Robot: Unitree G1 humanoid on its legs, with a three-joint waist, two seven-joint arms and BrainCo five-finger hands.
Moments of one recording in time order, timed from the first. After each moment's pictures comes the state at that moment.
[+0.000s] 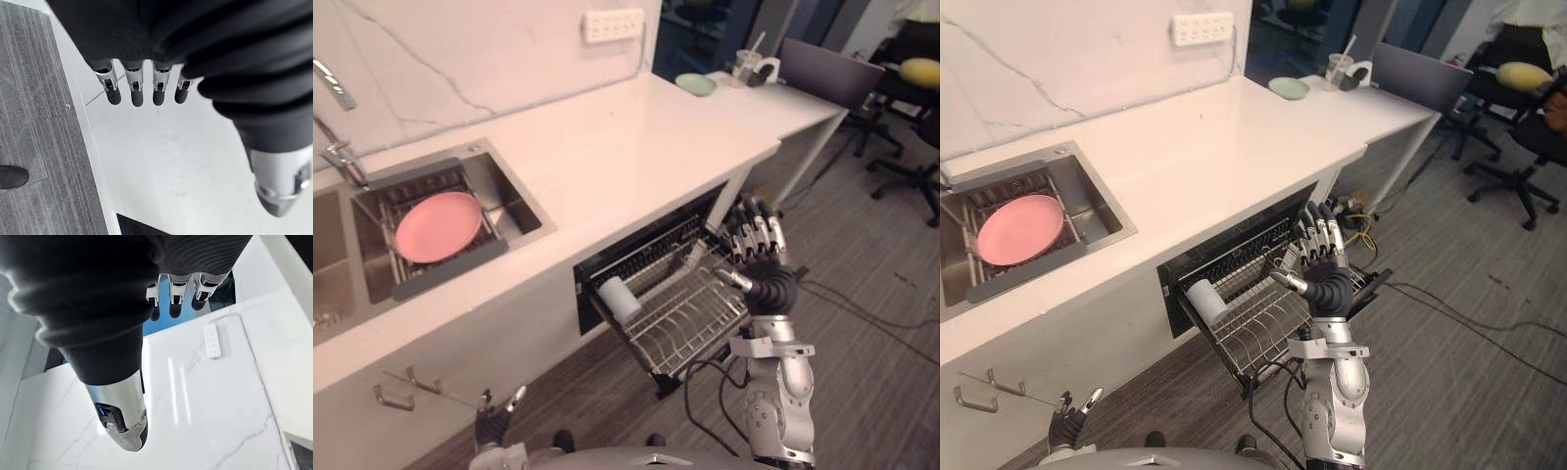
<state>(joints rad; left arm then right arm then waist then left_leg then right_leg) 0.29 -0.03 0.19 0.79 -0.04 -0.35 0.24 0.18 0.02 -0.12 -0.30 0.45 -0.30 0.37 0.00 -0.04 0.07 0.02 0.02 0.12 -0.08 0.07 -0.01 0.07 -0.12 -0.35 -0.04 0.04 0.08</state>
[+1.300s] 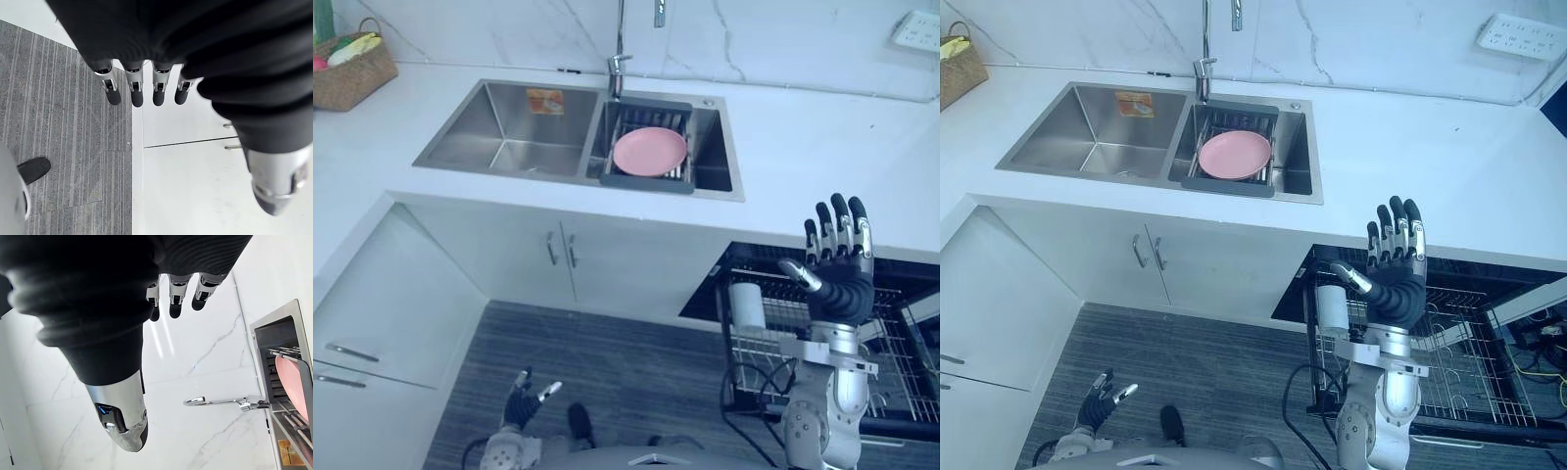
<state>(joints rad) 0.25 0.04 0.00 0.81 0.10 -0.36 0.08 0.23 -0.04 -0.29 -0.42 0.48 -0.32 0.21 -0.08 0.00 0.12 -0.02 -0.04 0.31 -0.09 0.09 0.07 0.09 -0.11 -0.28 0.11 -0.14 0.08</state>
